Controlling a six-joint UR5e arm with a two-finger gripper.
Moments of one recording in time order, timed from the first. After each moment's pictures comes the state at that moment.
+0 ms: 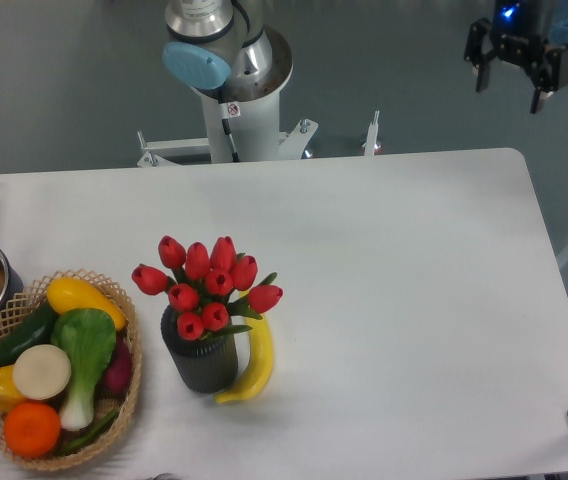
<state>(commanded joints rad) 3.23 -1.54 -1.83 -1.14 1.30 2.06</state>
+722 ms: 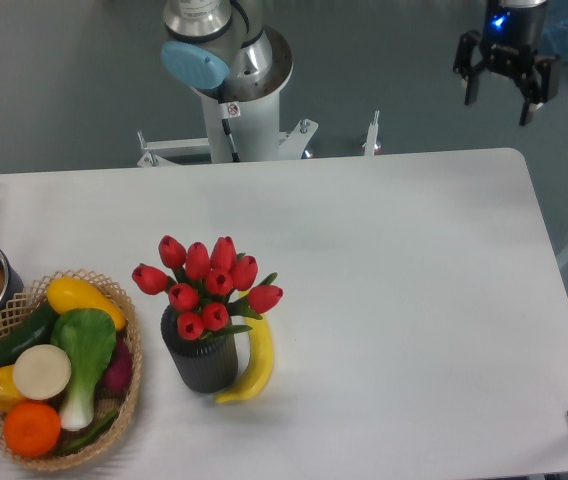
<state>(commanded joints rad) 3.22 -1.54 -1.87 -1.06 1.14 1.87</state>
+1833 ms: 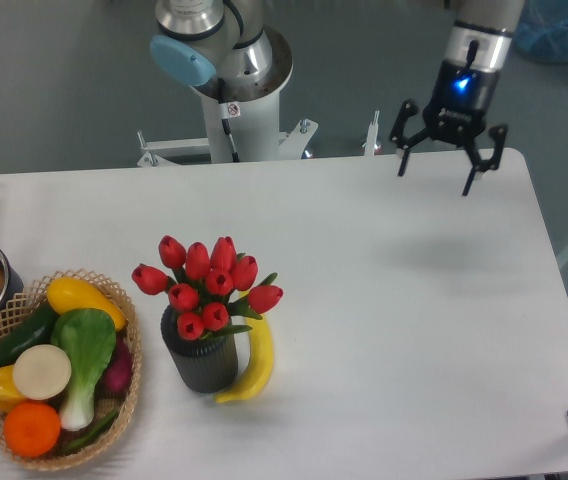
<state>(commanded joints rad) 3.01 -1.61 -1.93 -1.06 0.85 1.49</state>
